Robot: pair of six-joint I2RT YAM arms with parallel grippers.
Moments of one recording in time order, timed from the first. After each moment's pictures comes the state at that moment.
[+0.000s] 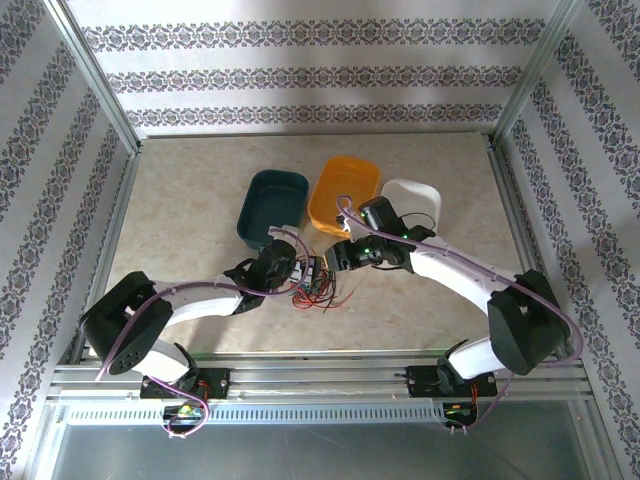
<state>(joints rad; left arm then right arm) -0.76 1.47 0.62 0.22 -0.30 -0.43 0.57 1.46 0.91 -0.37 -0.50 0.31</state>
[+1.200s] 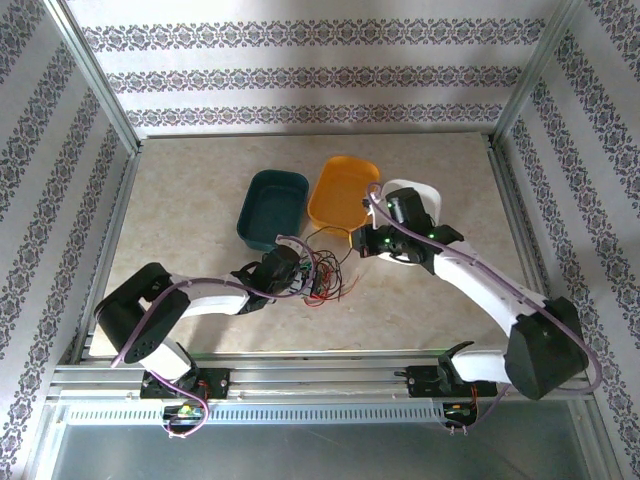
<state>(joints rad) -0.76 1.58 0.61 0.19 -0.20 -0.37 0.44 1.28 0.91 -0.39 -0.39 0.33</state>
